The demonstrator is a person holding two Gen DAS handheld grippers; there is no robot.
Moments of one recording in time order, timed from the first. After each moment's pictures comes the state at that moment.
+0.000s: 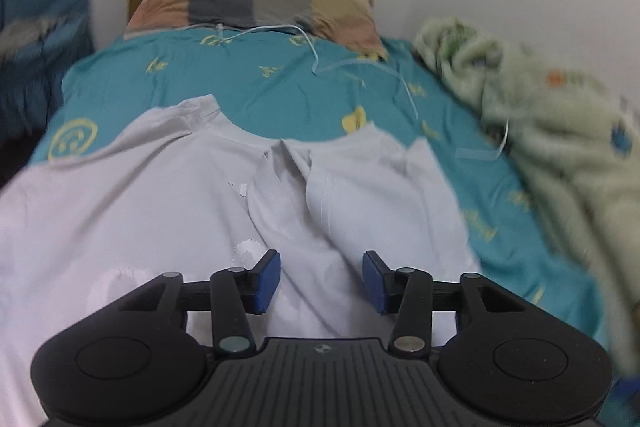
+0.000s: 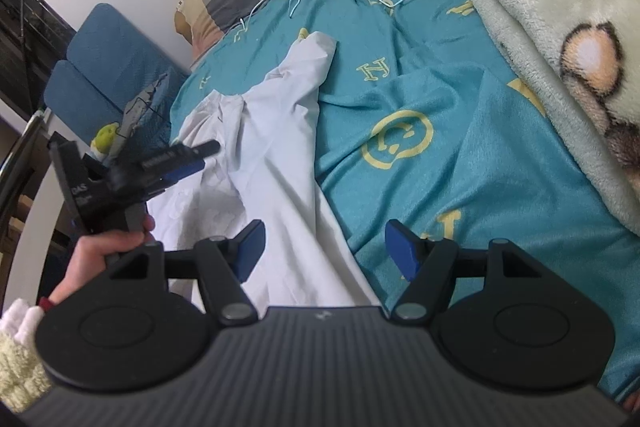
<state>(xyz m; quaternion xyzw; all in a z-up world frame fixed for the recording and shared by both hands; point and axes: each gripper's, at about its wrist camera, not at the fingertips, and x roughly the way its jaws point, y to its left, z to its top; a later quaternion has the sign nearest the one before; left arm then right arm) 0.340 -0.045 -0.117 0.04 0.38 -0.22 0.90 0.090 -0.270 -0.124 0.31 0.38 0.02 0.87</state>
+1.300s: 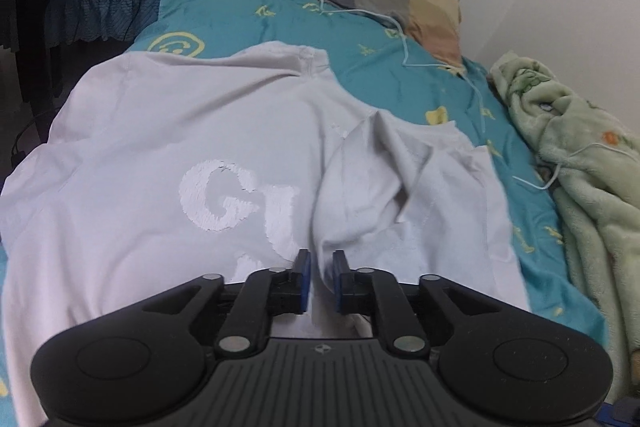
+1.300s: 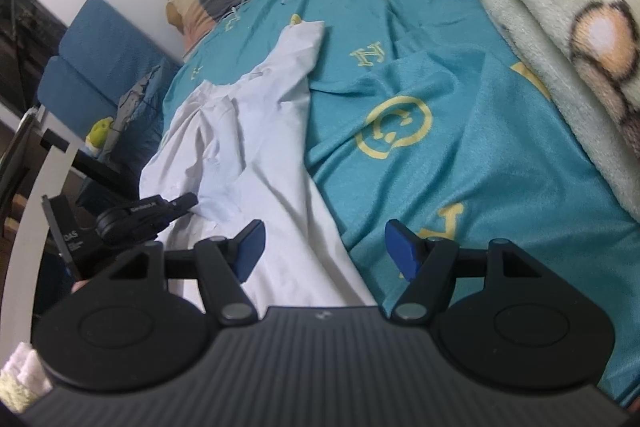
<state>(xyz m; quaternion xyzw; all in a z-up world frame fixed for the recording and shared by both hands) 0.312 0.038 -0.125 -0.13 0.41 -0.13 0.89 0.100 -0.267 -0.131 0.31 0.40 0.03 0.86</state>
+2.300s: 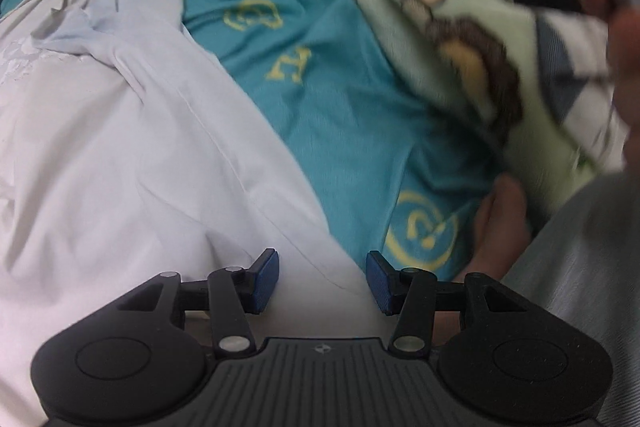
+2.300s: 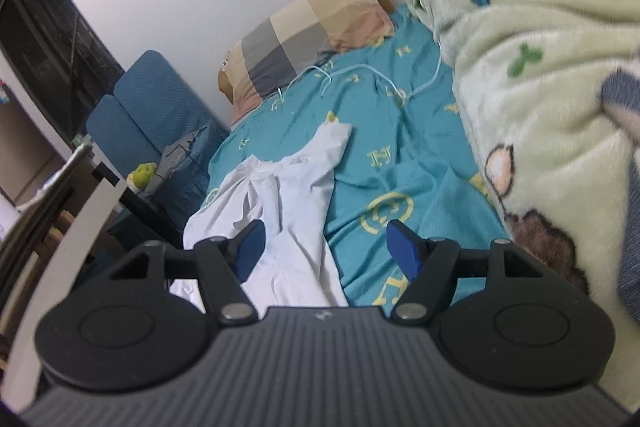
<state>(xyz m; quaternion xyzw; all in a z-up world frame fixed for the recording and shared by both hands) 0.005 -0.177 -0.127 0.07 0.53 -0.29 0.80 0.014 -0.326 -0.064 0.31 0.28 0.04 0.91</state>
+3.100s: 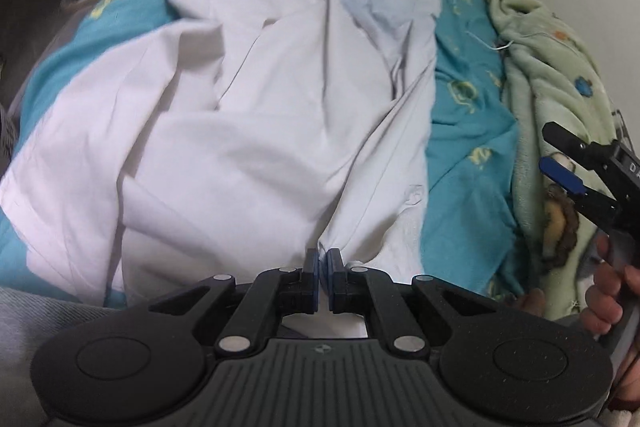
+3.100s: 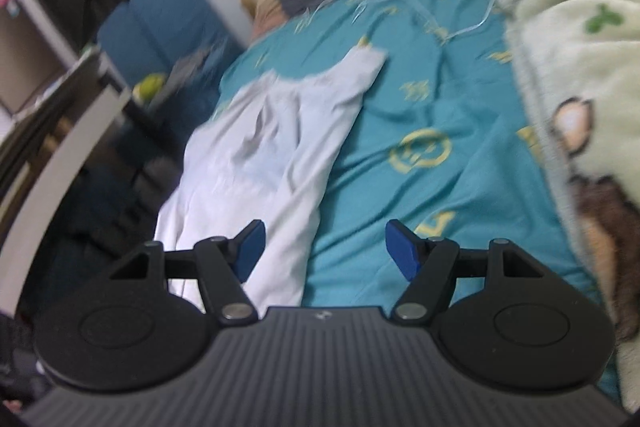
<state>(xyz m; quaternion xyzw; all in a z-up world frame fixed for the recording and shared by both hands) 0.029 0.031 -0.085 -0.20 0.57 -0.12 0.79 0.044 -0.267 -0.085 0.21 0.38 0.11 0.89</state>
